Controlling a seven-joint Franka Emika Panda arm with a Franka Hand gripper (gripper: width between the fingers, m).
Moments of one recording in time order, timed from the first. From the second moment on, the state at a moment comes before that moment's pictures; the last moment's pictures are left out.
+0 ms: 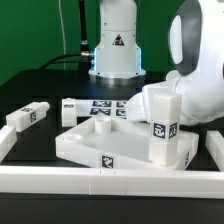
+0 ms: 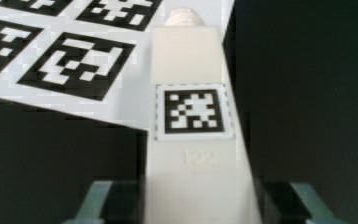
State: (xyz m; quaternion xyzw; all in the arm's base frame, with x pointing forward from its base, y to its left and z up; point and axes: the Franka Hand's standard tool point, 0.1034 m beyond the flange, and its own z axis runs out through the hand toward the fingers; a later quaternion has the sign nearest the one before) arm 0.419 0.083 0.012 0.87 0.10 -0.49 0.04
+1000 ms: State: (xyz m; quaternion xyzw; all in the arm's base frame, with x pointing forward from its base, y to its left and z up) arm 0.450 0.032 0.088 0.87 0.10 -0.48 -0.01
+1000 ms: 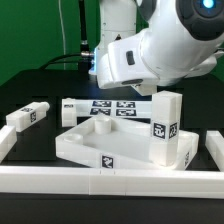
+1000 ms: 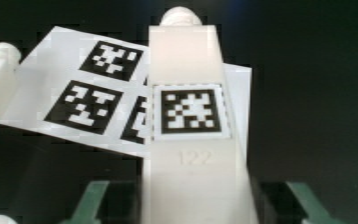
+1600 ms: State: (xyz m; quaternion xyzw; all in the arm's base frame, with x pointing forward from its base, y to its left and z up) arm 0.468 0.008 0.127 0.92 0.10 -0.38 -0.03
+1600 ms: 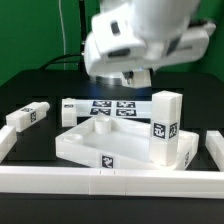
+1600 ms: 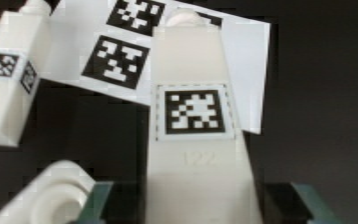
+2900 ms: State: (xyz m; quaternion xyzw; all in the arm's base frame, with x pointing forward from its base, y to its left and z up) arm 0.534 -0.015 0.157 1.00 0.09 0.01 -0.02
